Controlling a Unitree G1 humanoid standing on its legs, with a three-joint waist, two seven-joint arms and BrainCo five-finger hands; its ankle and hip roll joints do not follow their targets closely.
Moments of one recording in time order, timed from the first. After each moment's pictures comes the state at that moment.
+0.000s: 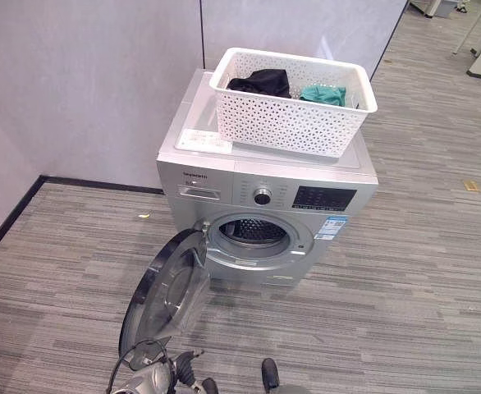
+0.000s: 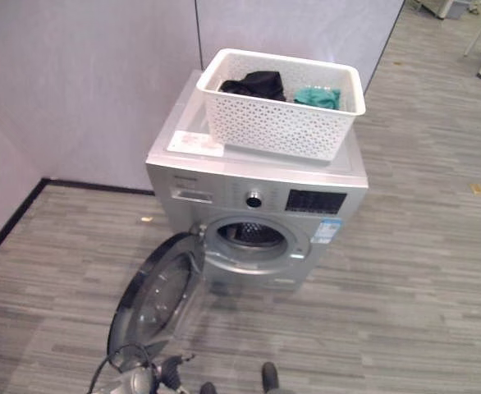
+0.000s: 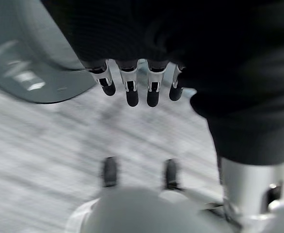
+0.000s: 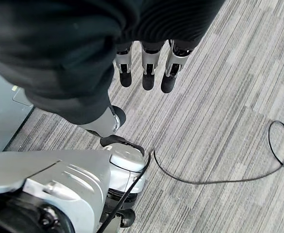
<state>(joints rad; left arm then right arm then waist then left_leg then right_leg) -0.12 0.31 -0.64 1.12 0.46 -0.08 -0.04 0.15 -0.27 0.36 1.25 -0.04 -0.12 -0.04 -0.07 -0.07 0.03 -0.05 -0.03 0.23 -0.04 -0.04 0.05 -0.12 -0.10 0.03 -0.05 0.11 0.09</state>
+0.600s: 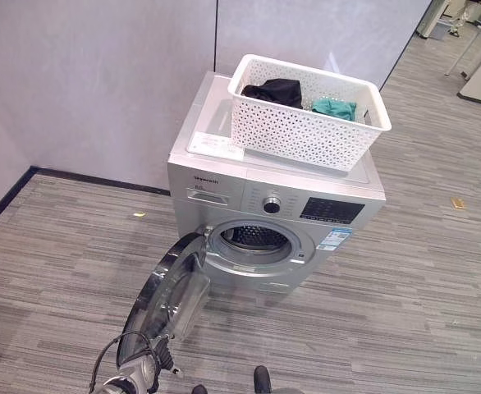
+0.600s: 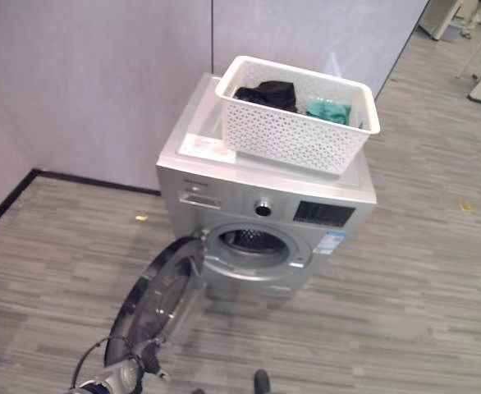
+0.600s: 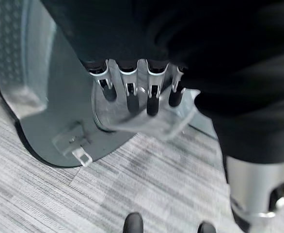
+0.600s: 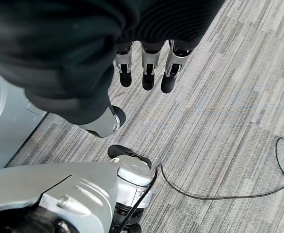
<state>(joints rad) -0.21 0.32 -0.52 1.24 0.49 -0.04 0.15 0.15 -0.27 0.38 1.24 -0.05 -0.15 -0.06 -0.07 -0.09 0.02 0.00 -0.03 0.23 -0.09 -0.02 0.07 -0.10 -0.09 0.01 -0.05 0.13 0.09</state>
